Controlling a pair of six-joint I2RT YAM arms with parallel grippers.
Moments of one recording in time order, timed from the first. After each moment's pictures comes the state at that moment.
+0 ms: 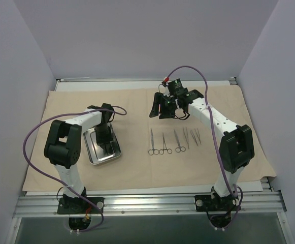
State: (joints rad) left arm -0.31 1.88 1.23 -0.96 -0.04 -0.50; right arm 0.48 1.78 1.51 -0.63 -0.29 0.52
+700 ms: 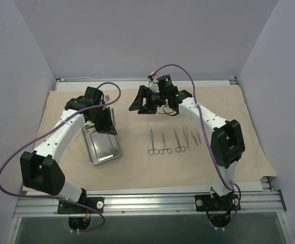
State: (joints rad) left arm -0.31 1.50 1.37 -1.03 0.28 -0.51; right arm 0.54 1.87 1.58 -0.34 -0.56 0.72
